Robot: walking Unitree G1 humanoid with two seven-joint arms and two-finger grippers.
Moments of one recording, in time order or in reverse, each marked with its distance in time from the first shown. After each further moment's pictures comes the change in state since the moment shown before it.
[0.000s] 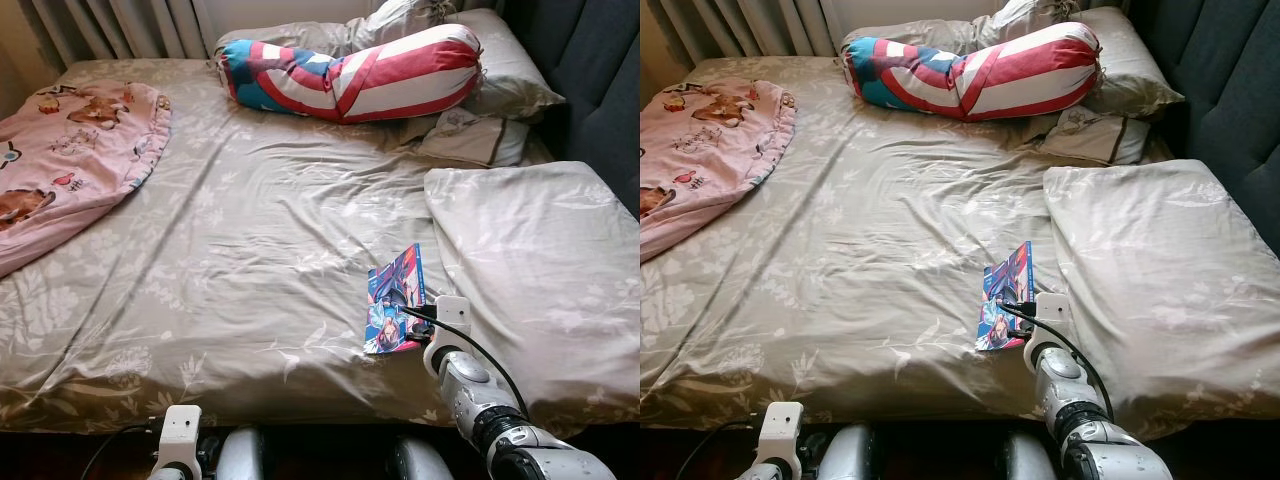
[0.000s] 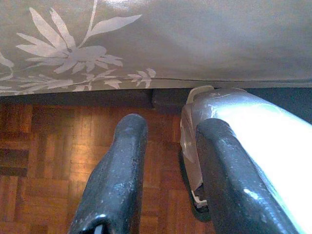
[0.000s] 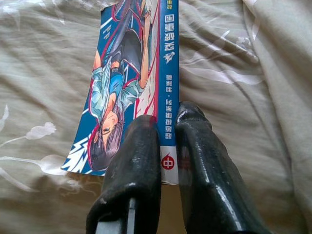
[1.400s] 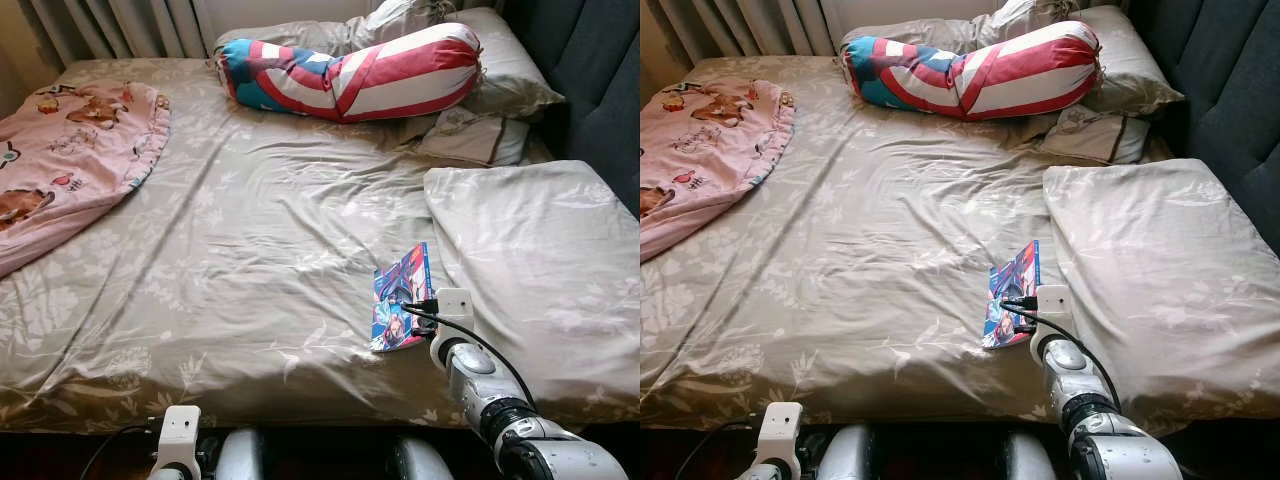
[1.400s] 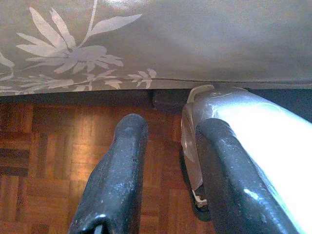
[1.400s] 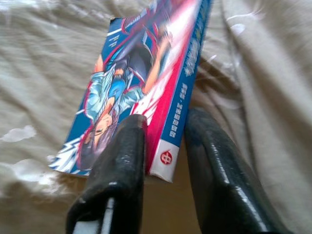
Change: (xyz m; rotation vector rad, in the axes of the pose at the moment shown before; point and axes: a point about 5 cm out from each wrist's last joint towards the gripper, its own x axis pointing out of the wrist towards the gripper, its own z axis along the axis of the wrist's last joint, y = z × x) left arm 0.000 0.001 -0.001 0.000 0.003 0.002; right arm 0.001 -0.007 0.014 -0.134 -0.032 -0.021
